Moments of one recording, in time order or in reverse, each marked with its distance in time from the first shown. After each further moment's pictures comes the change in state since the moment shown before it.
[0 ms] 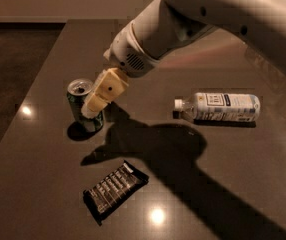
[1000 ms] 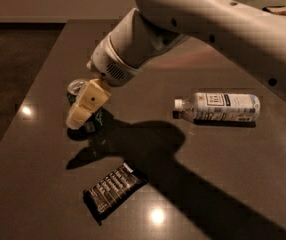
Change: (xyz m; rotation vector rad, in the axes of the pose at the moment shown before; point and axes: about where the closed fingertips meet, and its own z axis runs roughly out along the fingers) arm -0.011 0.017 0.041 -0.074 0.018 -0.037
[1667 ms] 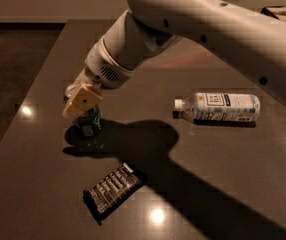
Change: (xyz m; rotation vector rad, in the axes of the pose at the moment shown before) arm -0.004 0.008 0.009 -0.037 0.011 -0.005
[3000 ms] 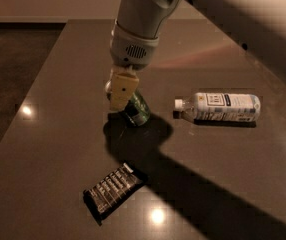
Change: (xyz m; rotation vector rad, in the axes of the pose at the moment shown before) arm 0.060 -0.015 -0.062 -0.054 0.430 -0.094
